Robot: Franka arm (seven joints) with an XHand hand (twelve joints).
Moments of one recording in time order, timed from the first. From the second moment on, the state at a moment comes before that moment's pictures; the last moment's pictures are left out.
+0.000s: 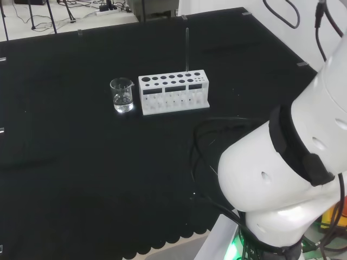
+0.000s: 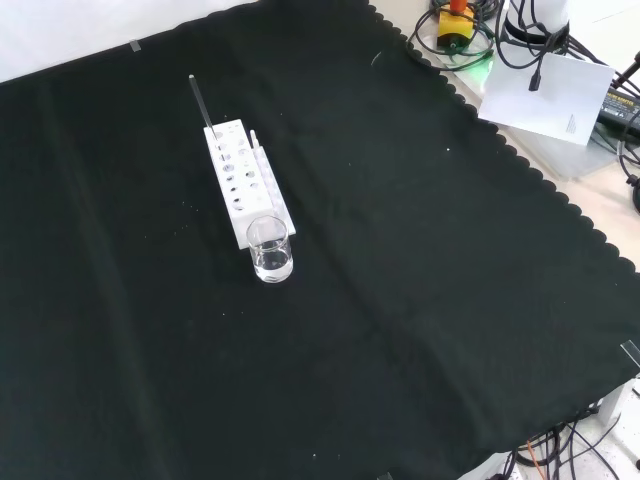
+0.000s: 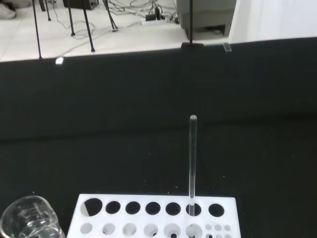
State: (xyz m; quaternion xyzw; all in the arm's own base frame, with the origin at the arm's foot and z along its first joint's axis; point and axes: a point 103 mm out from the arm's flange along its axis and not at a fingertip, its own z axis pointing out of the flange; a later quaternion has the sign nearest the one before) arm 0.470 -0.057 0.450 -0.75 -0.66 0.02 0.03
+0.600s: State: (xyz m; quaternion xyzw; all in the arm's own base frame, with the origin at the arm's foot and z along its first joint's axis) arm 0.541 -0.074 0.409 -0.75 -0.66 0.04 0.04
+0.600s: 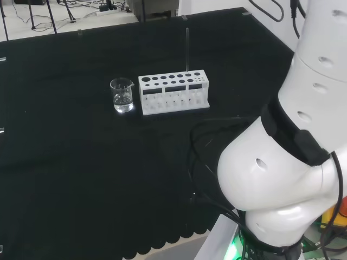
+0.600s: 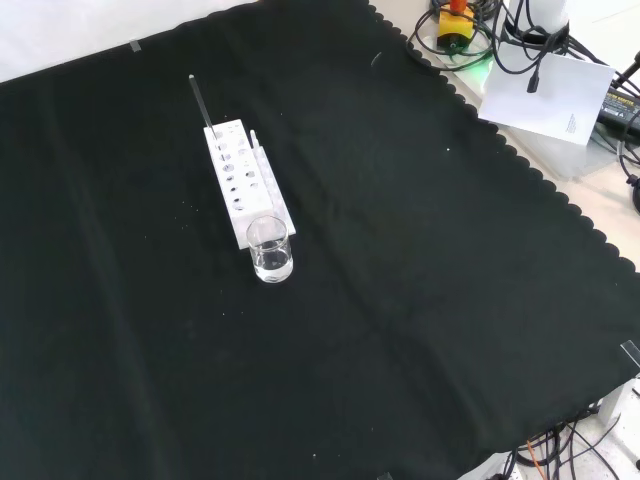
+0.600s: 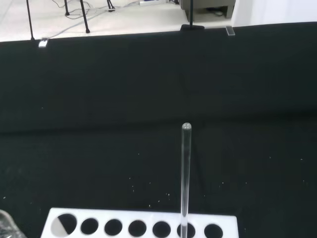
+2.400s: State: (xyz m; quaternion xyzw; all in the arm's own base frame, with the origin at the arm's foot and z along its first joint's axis) arm 0.556 -0.087 0.290 -0.73 -0.67 0.09 0.09
